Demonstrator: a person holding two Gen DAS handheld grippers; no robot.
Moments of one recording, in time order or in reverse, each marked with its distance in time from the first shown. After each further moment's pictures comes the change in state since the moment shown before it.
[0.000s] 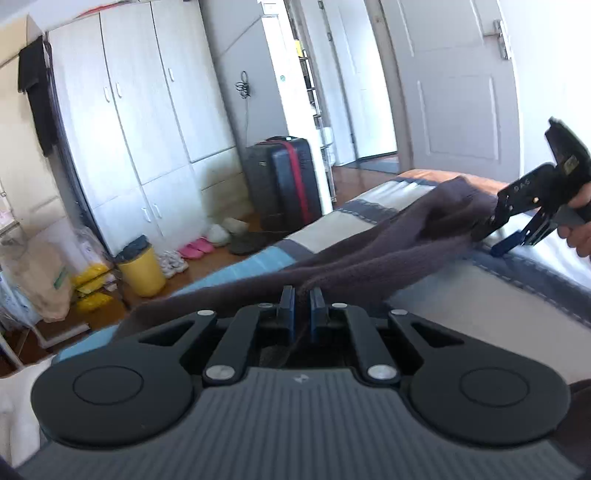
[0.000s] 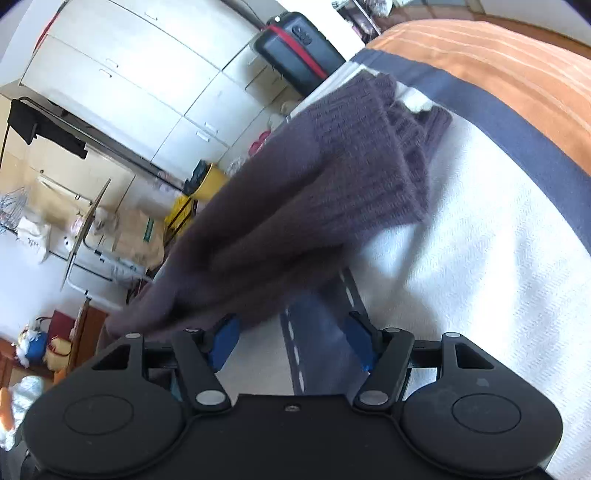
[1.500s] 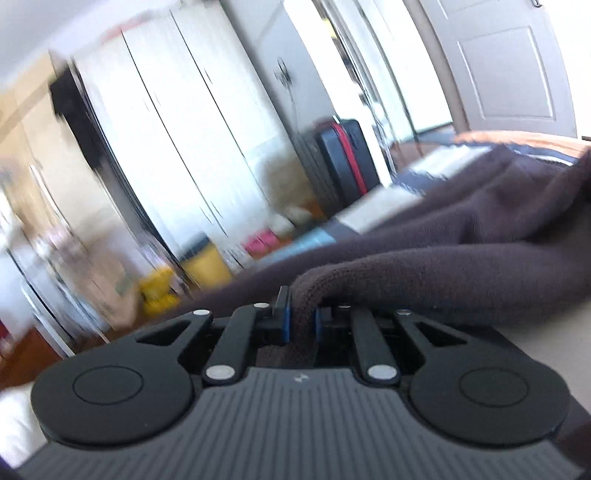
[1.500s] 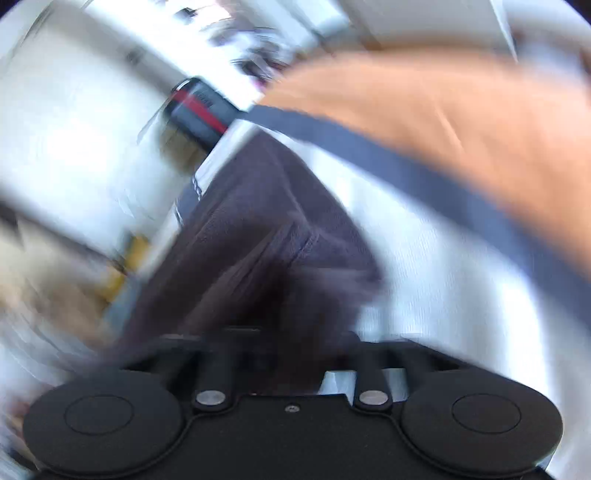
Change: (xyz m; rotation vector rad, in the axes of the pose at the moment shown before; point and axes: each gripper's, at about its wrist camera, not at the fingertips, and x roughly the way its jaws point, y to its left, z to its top) left arm 0.021 -0.040 0.005 0.134 0.009 0.279; right arm -0.068 -0.007 -0.028 -0.028 -0.229 -0.315
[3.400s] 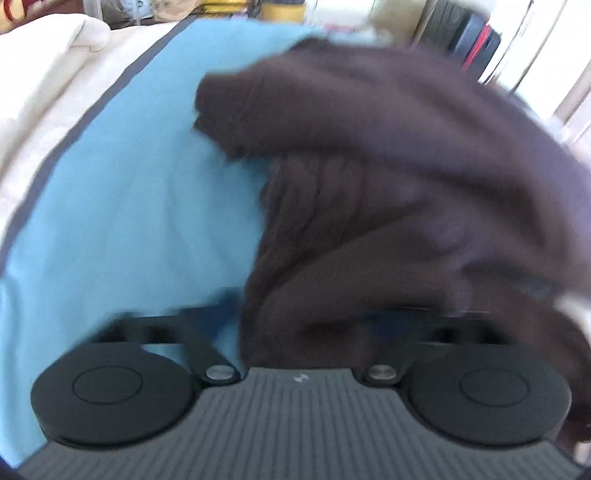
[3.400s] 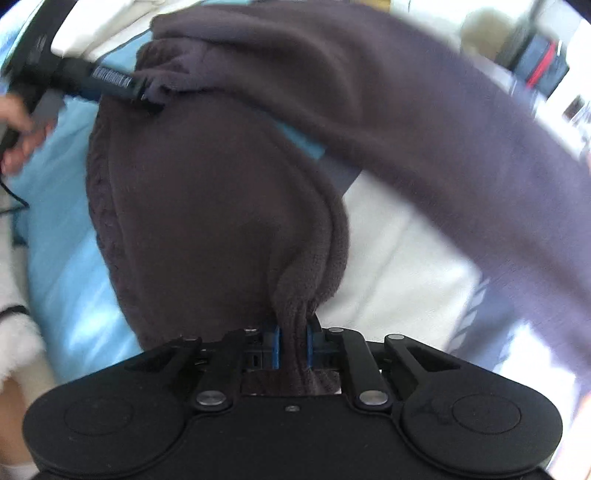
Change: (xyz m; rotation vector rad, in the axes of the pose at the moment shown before) left arm -0.053 0.122 -0.127 -0.755 0.645 -0.127; right arm -0.080 0.148 -0.184 -1.154 0.516 0.113
